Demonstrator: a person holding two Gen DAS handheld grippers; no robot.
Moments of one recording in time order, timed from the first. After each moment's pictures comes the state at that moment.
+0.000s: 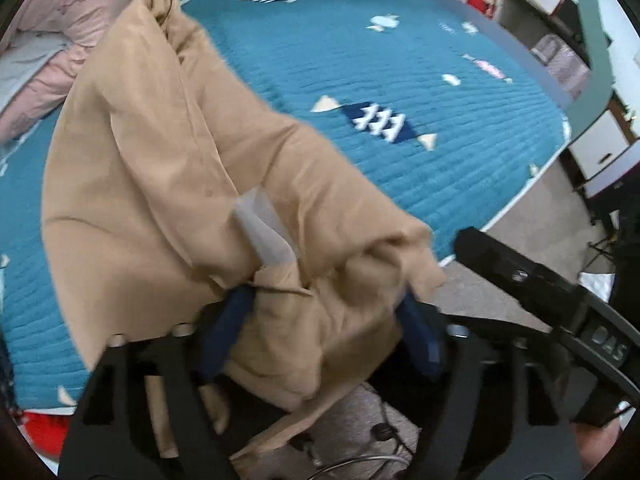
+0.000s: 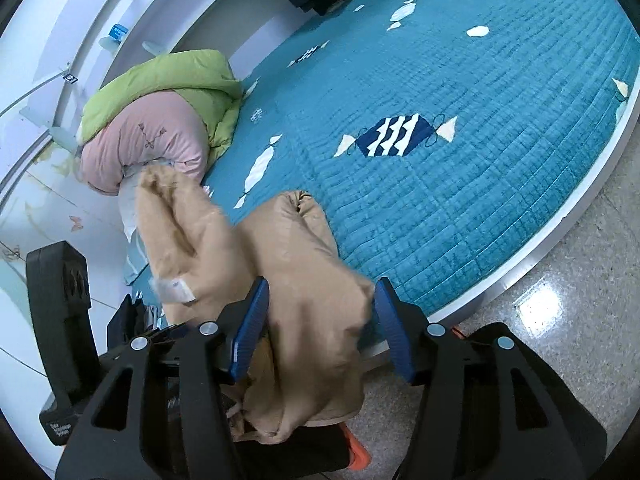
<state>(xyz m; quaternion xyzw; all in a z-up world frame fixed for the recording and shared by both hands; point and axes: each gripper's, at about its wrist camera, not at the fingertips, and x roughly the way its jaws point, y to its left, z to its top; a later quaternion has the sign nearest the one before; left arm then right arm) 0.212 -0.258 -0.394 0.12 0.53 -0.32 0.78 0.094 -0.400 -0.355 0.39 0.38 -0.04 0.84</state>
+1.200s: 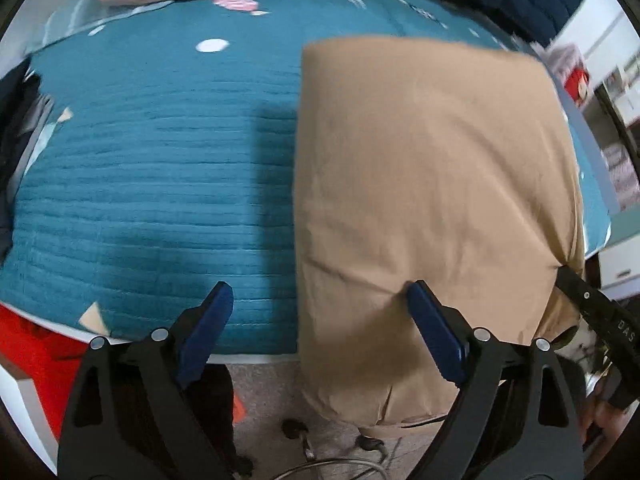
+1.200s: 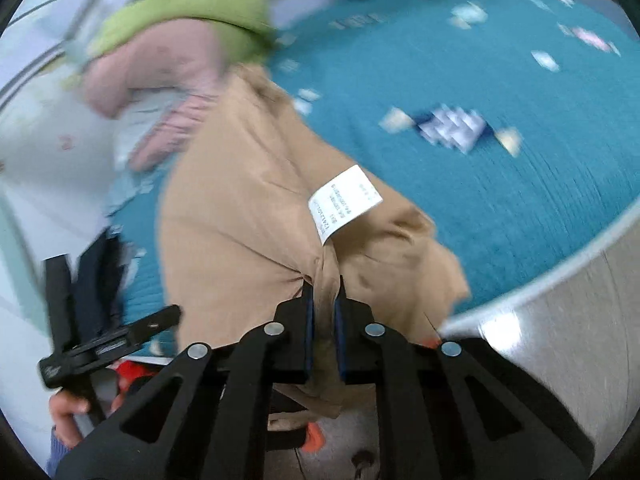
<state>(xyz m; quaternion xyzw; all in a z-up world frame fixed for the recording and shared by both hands) 0.256 -0.101 -0.426 0.00 0.57 -0.17 0.80 0.134 -0.344 -0.357 0.30 0.47 -0.04 0.83</state>
